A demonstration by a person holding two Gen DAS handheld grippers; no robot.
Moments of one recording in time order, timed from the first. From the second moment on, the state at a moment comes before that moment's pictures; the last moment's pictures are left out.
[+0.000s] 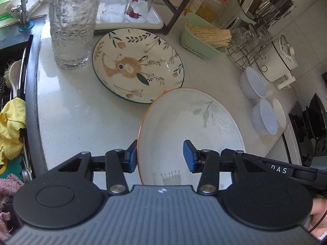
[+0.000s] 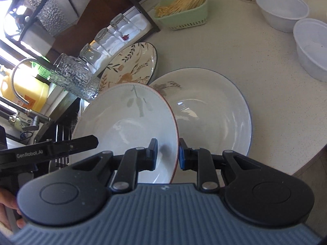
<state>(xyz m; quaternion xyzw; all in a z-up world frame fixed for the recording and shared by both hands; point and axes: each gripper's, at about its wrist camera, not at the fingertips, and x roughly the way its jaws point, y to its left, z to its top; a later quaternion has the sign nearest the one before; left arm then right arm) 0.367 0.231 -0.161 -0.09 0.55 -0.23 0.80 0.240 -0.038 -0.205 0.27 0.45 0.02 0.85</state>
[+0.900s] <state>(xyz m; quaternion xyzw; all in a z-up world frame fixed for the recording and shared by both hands) 0.378 0.156 -0.191 -0.04 0.61 -0.17 0.78 0.270 -0.083 -0.229 0.22 0.48 0.06 0.85</state>
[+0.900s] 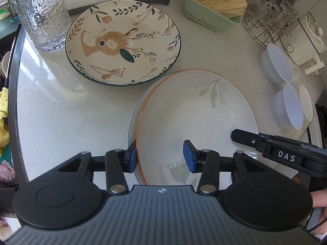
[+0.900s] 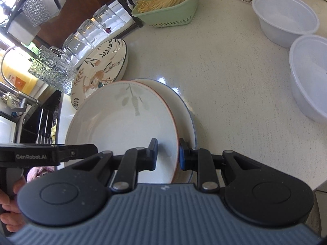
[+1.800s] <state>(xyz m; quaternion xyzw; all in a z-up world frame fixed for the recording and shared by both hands) 0.357 0.177 -0.165 -0.10 0.58 -0.12 0.80 0.274 -0.073 -0.209 0.12 0.46 0.07 0.88</state>
